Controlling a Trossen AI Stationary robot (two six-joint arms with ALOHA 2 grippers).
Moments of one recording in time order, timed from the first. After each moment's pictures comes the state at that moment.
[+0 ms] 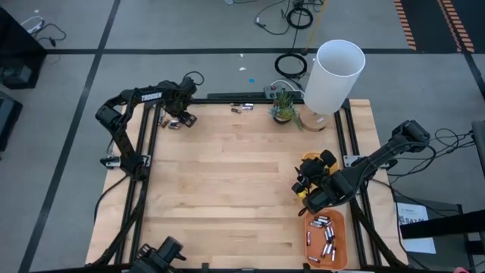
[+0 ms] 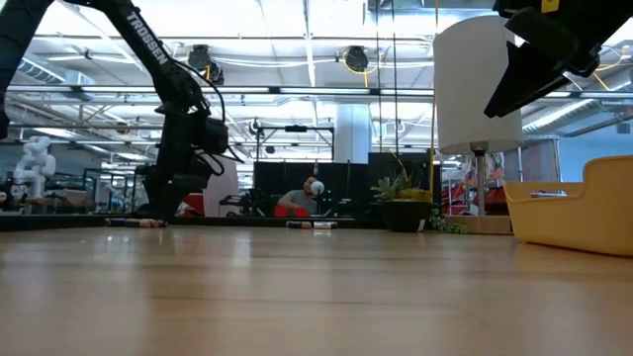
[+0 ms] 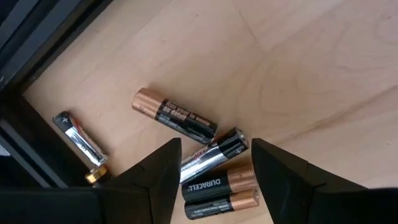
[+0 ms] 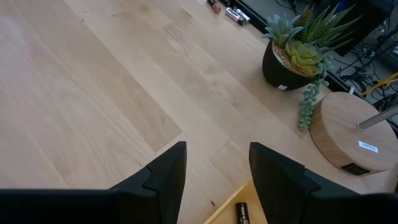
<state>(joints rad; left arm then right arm) 0.99 1.78 1.08 -0.85 -0.15 0.03 0.56 1.37 0.94 -1.08 0.89 1.23</state>
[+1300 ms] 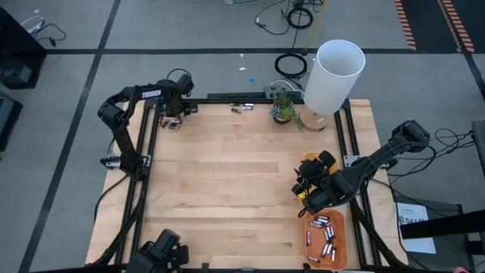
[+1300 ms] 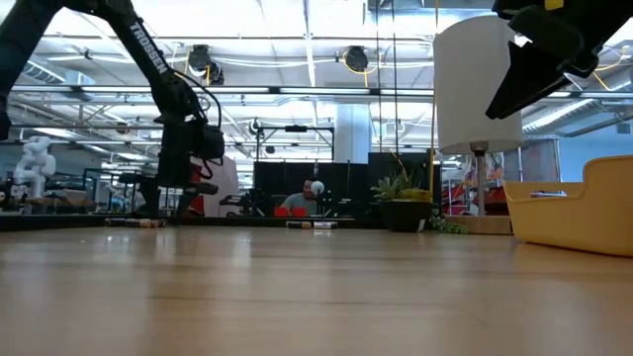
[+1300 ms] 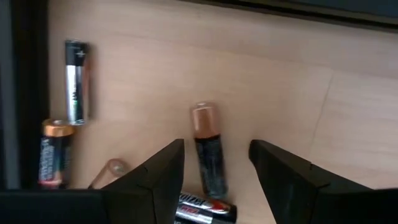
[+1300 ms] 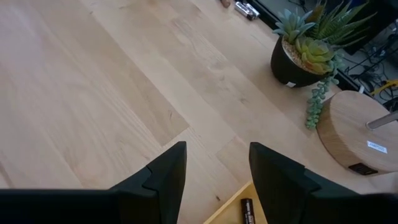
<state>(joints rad) 1.05 1.83 1.09 -0.74 -0.13 -0.67 0.56 1.37 0.94 -1.06 0.86 1.19</state>
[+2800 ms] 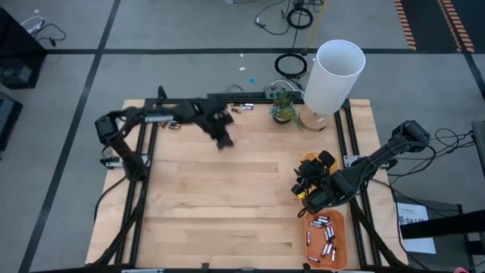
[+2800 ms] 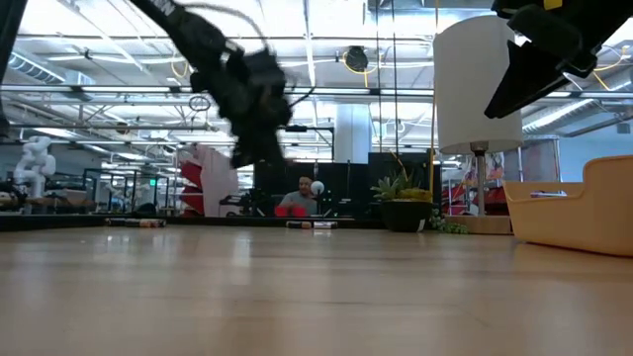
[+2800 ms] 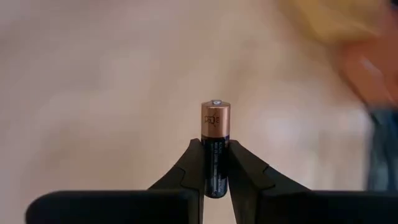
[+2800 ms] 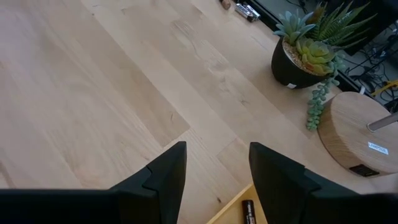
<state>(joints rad) 0.48 1.67 1.11 -0.46 0.57 -0.18 0.56 1.37 0.94 -1.05 0.86 1.19</state>
